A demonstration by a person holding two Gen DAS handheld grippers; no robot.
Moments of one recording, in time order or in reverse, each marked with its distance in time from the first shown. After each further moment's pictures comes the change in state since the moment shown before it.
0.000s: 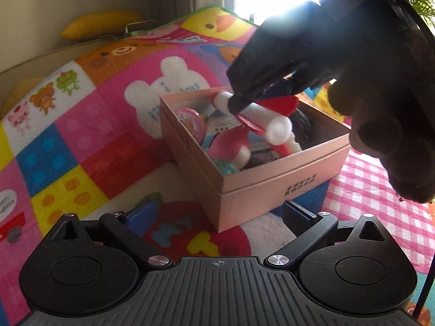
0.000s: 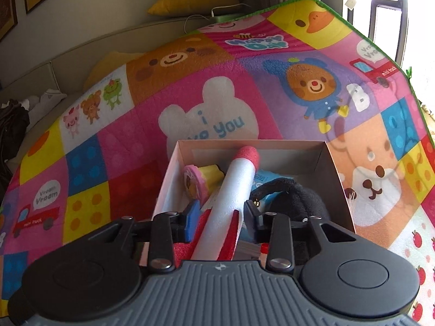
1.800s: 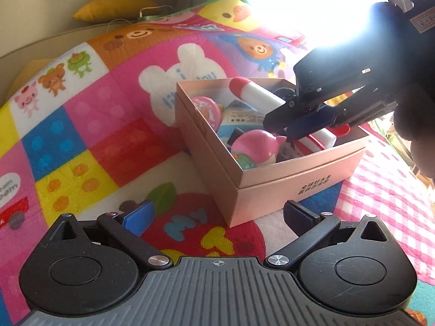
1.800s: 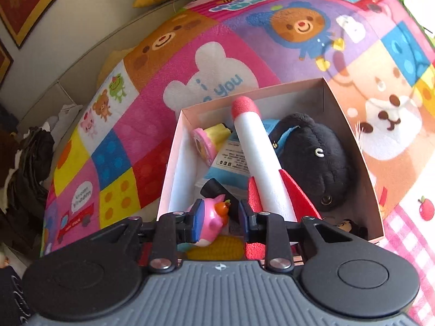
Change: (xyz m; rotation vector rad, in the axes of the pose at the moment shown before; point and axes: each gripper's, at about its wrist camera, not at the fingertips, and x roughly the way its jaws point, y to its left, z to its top) left arm 0.006 0.015 0.002 -0.071 0.054 0.011; right arm -0.006 -0.037 -0.017 0.265 0.154 0.222
